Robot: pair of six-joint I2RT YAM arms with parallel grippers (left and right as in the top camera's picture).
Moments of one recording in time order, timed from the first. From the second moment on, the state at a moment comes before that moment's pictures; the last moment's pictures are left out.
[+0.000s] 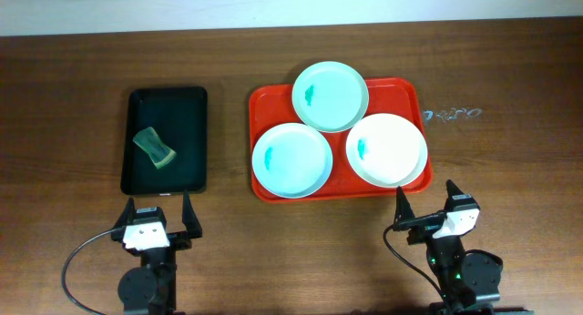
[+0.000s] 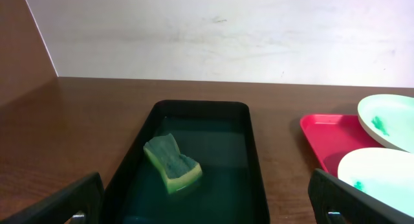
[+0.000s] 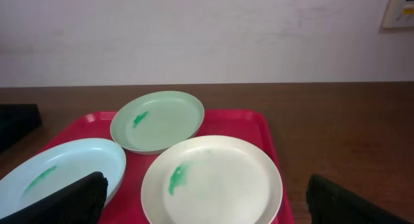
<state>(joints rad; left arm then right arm) 0.04 0.01 0.01 -0.08 -0.08 -0.01 0.06 0.01 0.01 -0.07 -0.07 0.07</state>
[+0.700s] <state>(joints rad) 0.03 0.03 0.18 0.42 0.61 -0.39 0.06 0.01 0.01 -0.07 -0.07 0.07</state>
